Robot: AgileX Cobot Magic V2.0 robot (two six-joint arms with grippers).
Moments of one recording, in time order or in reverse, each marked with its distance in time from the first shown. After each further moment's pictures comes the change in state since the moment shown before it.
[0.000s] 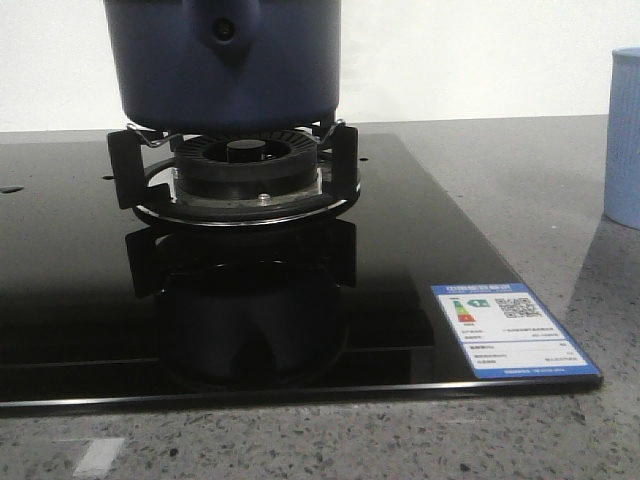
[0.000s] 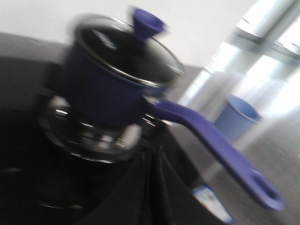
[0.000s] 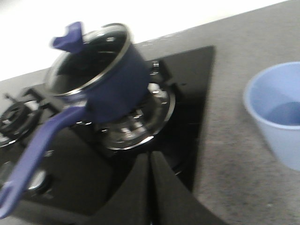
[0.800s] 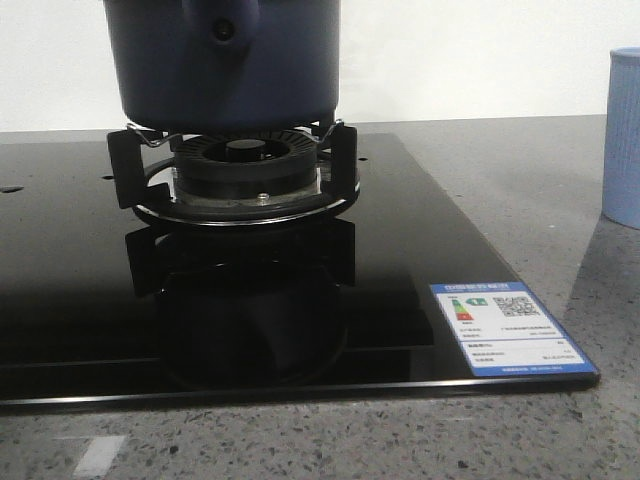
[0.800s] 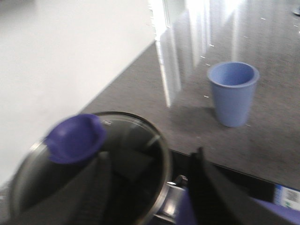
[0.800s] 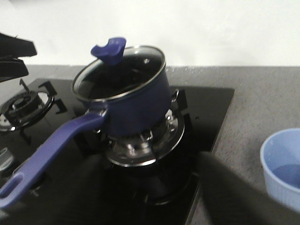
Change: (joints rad) left arm -0.070 0.623 -0.514 -0.124 0.081 0.879; right arm 0.000 0.000 -0.030 0.101 -0.062 -0.308
